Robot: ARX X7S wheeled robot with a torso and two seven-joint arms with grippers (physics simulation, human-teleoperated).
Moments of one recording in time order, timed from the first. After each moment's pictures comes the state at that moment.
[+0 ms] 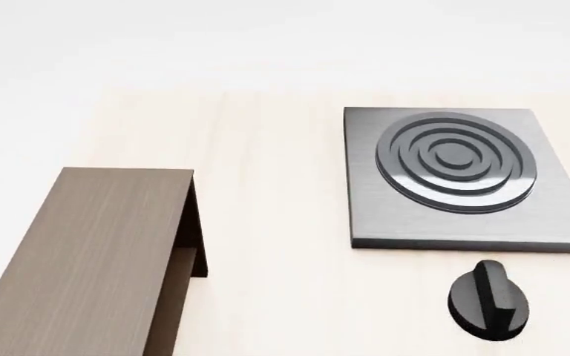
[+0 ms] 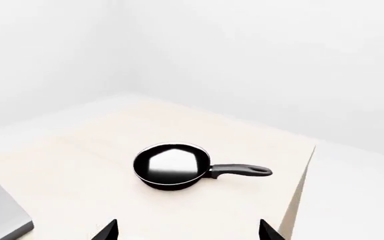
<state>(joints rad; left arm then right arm) 0.44 -0.18 -0.35 0.29 -0.43 0.35 -1.06 -0.11 0.72 1.09 -0.90 1.59 1.17 1.34</state>
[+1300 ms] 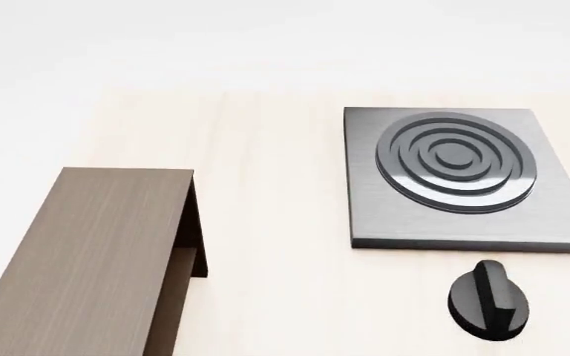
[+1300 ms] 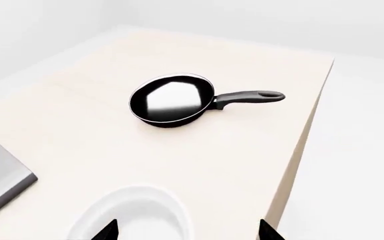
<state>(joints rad) 0.43 -0.19 -0.34 0.27 -0.43 0.36 -1.07 -0.12 0.77 1.02 -0.62 1.77 1.06 1.43</state>
